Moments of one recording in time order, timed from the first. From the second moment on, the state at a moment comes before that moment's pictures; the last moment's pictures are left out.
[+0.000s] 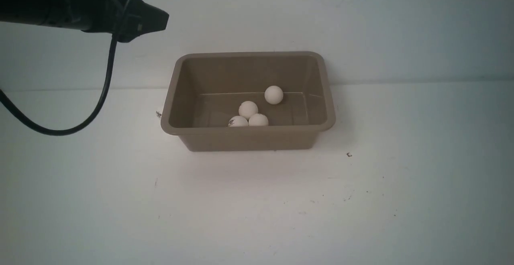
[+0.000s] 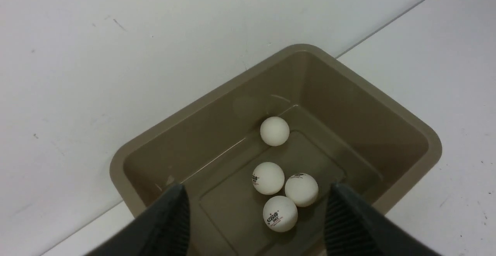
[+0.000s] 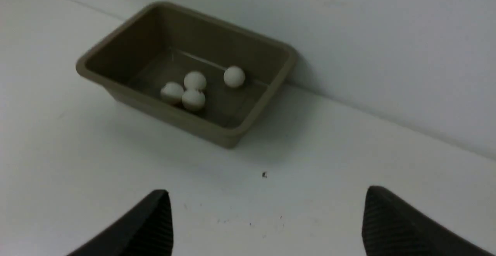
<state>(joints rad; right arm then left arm) 0.01 0.80 -1.10 0.46 1.09 -0.57 0.02 1.54 -1.40 -0.91 0.76 1.09</state>
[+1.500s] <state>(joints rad) 0.11 0.30 -0.34 0.64 0.50 -0.78 0.02 1.54 -1.40 -0.99 0.83 1.12</state>
